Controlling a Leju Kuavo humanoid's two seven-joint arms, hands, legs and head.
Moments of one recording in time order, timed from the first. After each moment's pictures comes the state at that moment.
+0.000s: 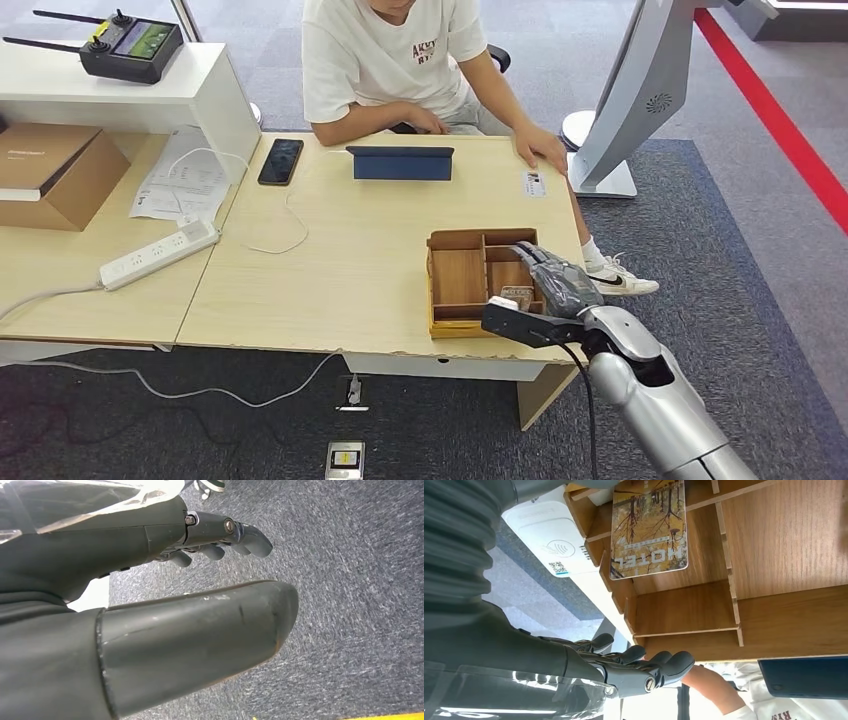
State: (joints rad) left arm -0.13 0.11 0.62 -0.18 -1.18 0.00 0.09; right arm -0.40 -0.33 0.45 -1.17 0.81 0.15 -0.03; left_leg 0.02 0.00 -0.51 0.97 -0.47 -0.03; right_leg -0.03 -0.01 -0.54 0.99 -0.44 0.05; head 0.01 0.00
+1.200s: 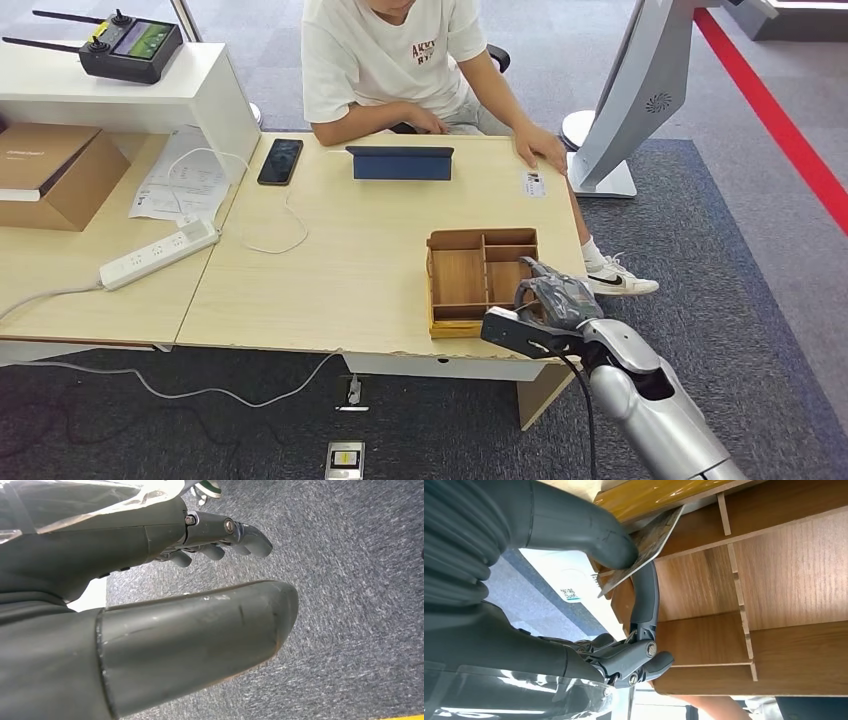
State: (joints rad) left arm -0.12 0.12 0.62 -0.18 -1.20 0.00 0.07; right arm -0.35 -0.34 0.44 -1.21 0.79 0.18 0.03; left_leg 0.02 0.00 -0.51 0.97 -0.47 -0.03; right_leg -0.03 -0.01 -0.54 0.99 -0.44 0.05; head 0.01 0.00
